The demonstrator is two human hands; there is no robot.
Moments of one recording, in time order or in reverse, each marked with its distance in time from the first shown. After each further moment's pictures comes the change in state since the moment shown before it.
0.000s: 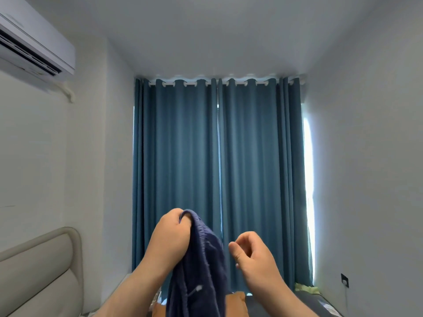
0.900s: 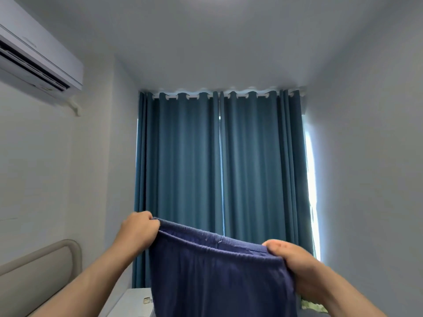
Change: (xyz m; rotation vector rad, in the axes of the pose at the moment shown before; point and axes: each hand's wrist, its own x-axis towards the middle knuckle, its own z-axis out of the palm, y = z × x) left_hand 0.068 -0.030 -0.056 0.451 0.029 -0.174; right_hand 0.042 -0.007 -0.077 0.429 -0.312 0.461
